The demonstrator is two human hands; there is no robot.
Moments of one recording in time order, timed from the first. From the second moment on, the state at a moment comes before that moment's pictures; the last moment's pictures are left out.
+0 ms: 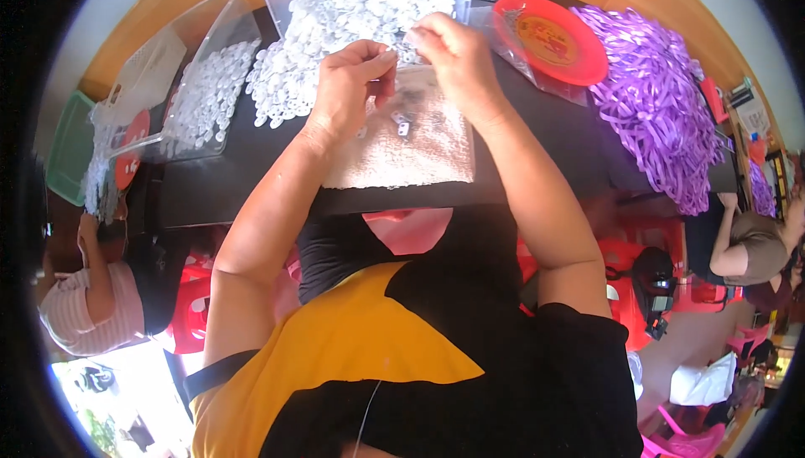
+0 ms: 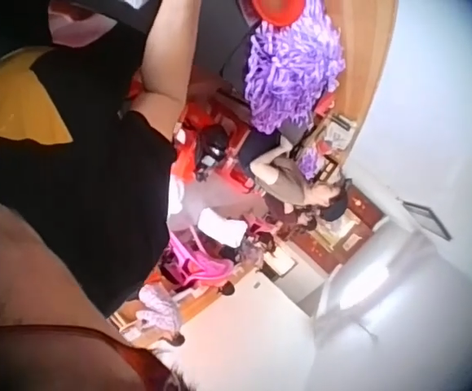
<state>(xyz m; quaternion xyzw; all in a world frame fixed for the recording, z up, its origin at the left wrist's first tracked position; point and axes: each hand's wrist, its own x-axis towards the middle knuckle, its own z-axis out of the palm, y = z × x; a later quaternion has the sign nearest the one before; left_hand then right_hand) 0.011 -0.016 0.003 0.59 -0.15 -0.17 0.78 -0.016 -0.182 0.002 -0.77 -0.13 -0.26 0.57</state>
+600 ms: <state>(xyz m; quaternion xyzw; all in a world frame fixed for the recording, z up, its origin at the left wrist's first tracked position) 0.012 -0.008 0.001 0.63 -0.17 -0.14 0.74 -0.018 -0.181 0.002 -0.83 -0.19 -0.26 0.46</state>
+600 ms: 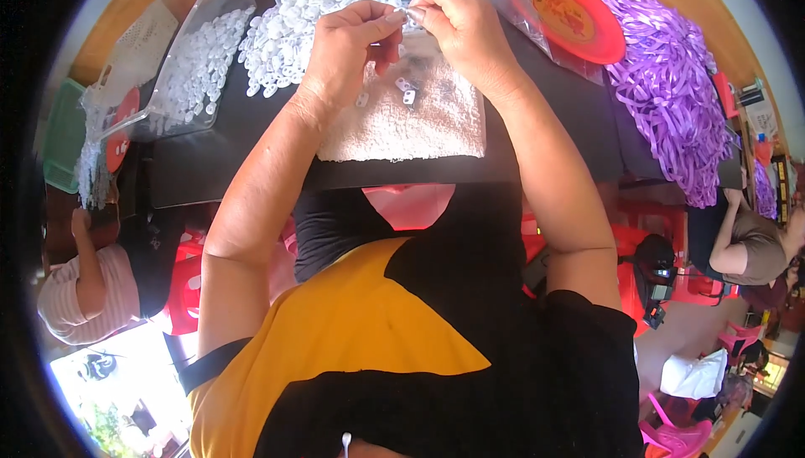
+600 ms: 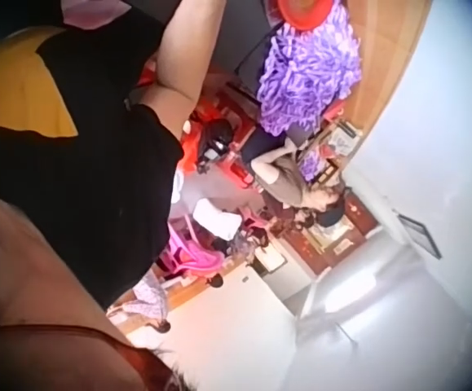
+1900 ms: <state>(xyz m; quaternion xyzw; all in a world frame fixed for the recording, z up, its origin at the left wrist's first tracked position) 0.035 0.001 -0.006 0.55 -0.03 -0.05 0.83 0.038 -0.192 0.000 -0.98 -0.15 -0.09 0.10</state>
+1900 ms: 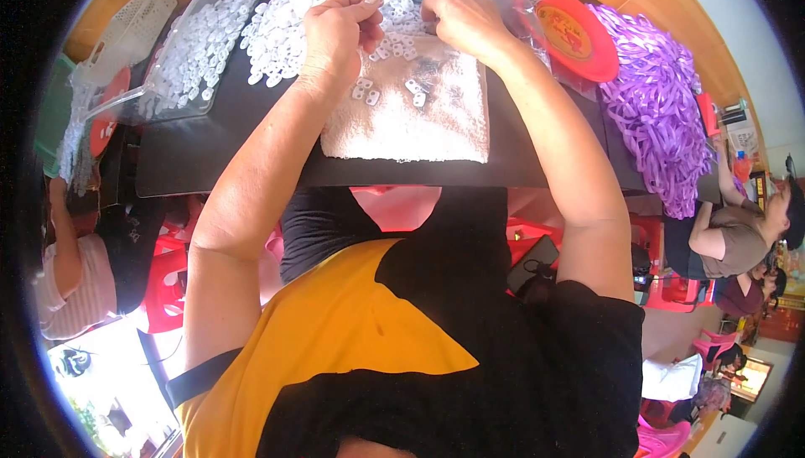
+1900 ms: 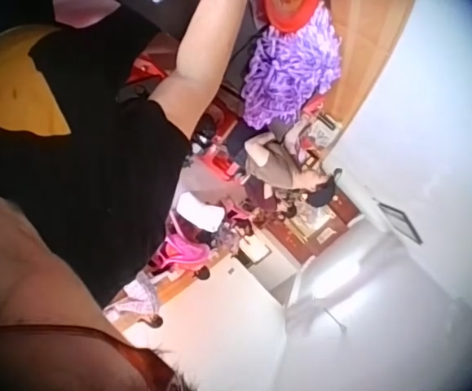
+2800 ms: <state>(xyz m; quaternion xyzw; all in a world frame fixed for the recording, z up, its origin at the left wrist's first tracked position) 0.022 -0.005 -0.008 0.61 -0.11 -0.08 0.78 -0.045 -0.224 -0.003 -0.94 -0.17 -0.26 0.17</state>
